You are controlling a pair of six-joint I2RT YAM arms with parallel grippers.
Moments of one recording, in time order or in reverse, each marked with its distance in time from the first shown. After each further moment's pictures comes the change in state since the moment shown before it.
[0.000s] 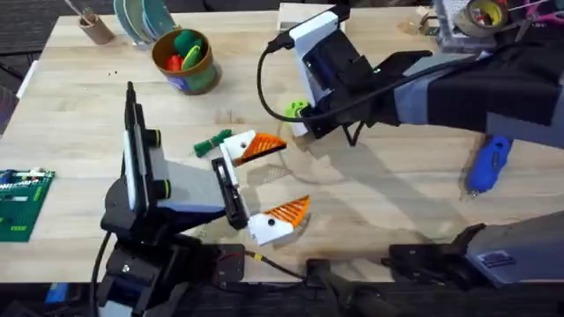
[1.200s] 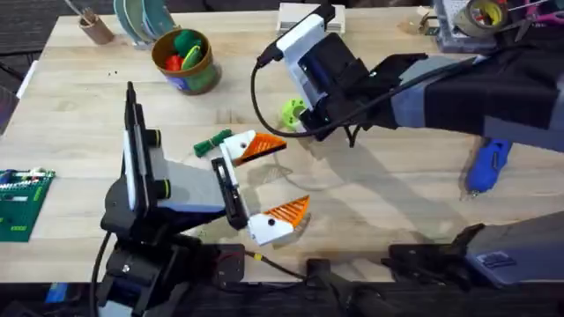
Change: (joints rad) left arm 0.000 0.000 0.000 0.000 0.000 0.000; right arm 0.024 0.000 0.000 0.002 0.069 -0.136
